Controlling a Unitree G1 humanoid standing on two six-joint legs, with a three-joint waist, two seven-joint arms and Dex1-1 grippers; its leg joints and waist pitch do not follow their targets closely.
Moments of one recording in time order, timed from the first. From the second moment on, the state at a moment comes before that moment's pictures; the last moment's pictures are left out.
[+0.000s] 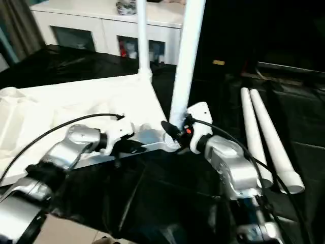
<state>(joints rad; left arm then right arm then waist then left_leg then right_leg) -0.66 0.32 -0.33 0.70 0.07 0.04 -1.10 -0.41 -0.27 0.08 0.20 0.26 0.40 0.59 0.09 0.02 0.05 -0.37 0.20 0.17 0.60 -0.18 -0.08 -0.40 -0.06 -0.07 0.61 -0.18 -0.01</state>
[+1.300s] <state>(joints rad) -0.59 0.35 -0.32 0.58 0.07 0.08 -1.08 -0.31 -0.24 0.07 0.25 0.27 0.20 0.68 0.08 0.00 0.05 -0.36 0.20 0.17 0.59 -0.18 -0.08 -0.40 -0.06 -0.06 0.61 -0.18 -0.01</state>
